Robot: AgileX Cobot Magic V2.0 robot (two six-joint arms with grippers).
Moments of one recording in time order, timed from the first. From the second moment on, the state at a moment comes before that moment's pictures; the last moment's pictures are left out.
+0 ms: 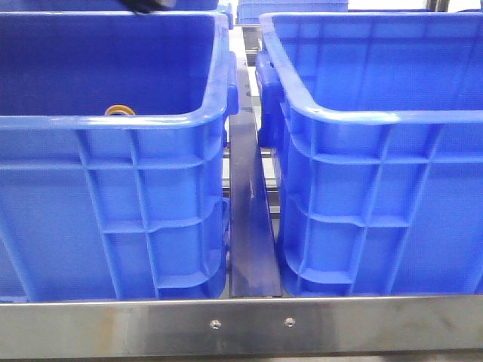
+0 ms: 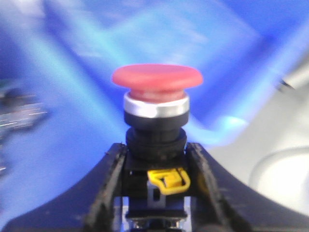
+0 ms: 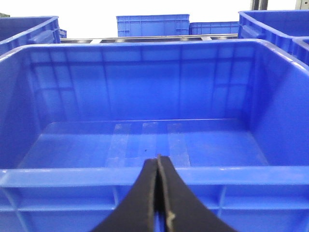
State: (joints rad) left arm -0.83 1.14 -1.02 -0.18 0.56 0.03; right arm -0.01 -0.01 0.03 -0.05 -0.01 0.10
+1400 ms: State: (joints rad) left arm -0.97 1.23 -1.02 -0.18 0.53 0.03; right arm -0.01 0.50 -0.67 -0.05 0.74 0.10
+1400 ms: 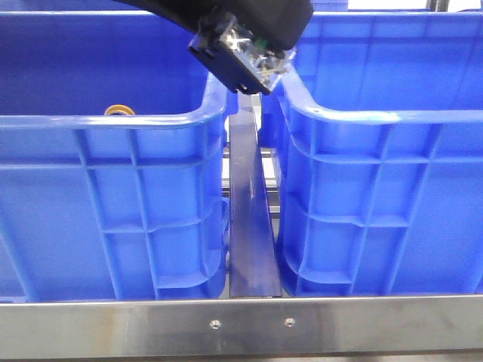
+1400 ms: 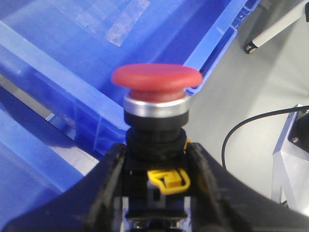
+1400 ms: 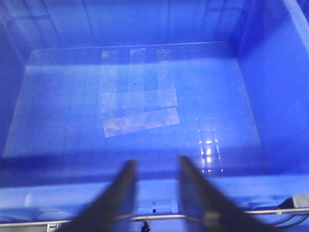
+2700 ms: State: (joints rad) left arm -0.97 1.24 -1.02 -0.18 0.53 0.03; right arm 0.14 1.13 -0.93 1.16 1.06 -0.38
